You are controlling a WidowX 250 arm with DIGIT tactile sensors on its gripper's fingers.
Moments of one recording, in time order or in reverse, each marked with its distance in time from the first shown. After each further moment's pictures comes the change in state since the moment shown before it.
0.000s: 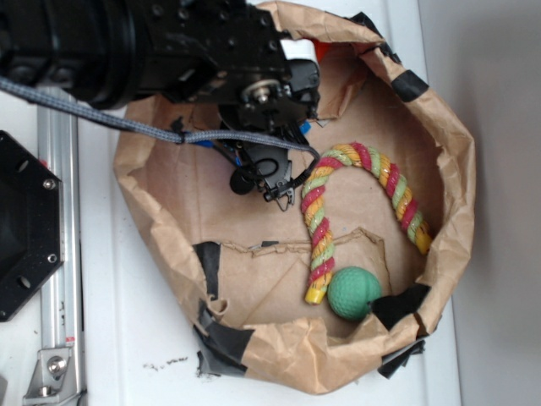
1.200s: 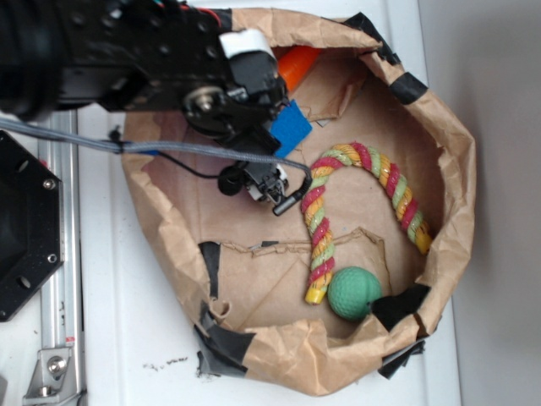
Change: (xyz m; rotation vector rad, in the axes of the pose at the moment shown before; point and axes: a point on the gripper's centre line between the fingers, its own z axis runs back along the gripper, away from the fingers) arm -0.009 0.003 -0.003 -0.004 -0.087 0.183
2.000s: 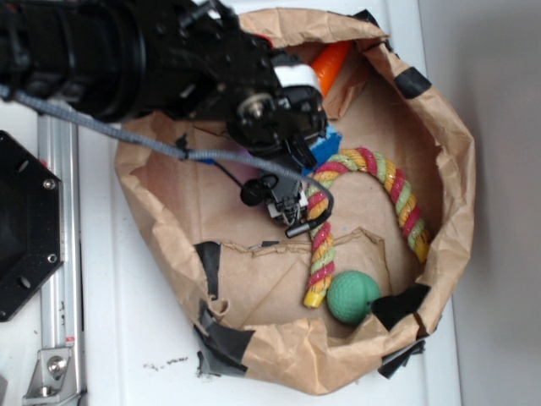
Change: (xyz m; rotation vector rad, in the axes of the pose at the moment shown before) arm 0.013 -0.022 -0.012 -0.128 0.008 -0.275
